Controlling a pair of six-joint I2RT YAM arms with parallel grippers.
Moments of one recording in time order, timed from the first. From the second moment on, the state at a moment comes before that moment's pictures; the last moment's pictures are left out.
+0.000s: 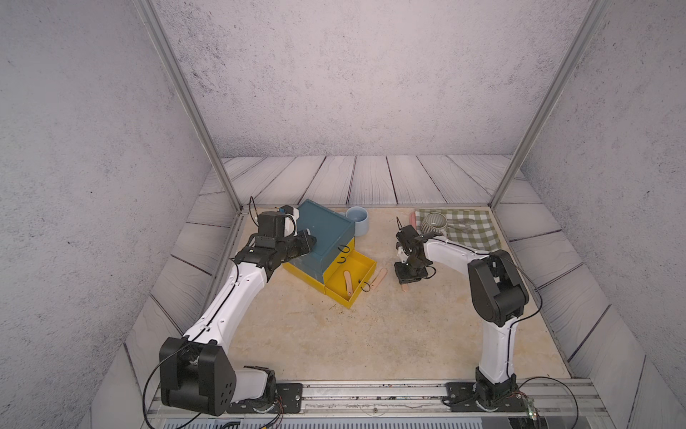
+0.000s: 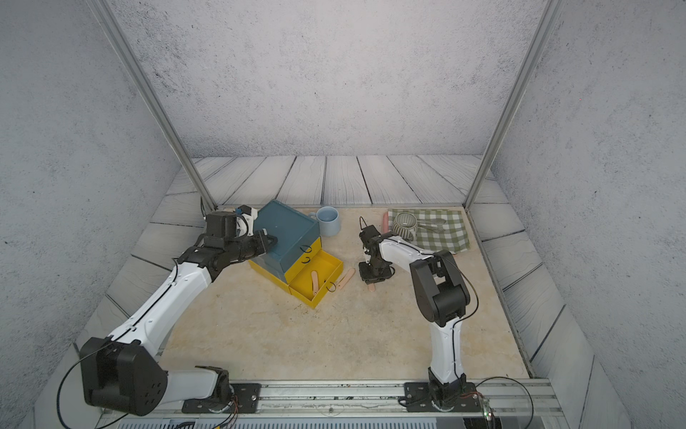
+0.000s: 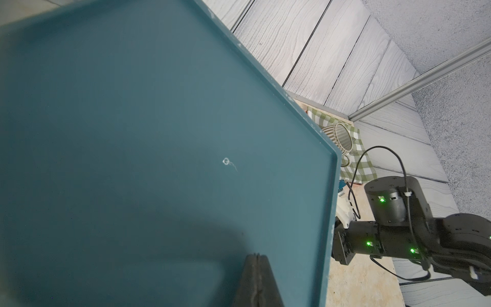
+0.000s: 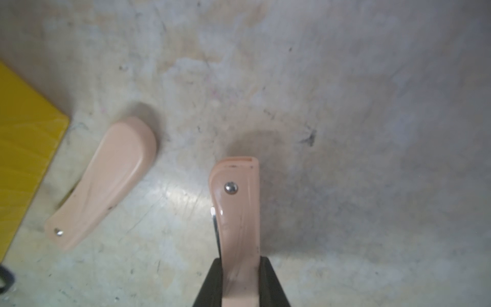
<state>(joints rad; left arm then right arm) -0.20 1.33 1.11 -0.43 0.38 -0.46 0.46 1.97 1.41 -0.85 -0.12 0.24</state>
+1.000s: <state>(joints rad) -0.20 1.33 1.11 -0.43 0.38 -0.46 0.66 1.78 1.48 -0.73 -0.31 0.57</state>
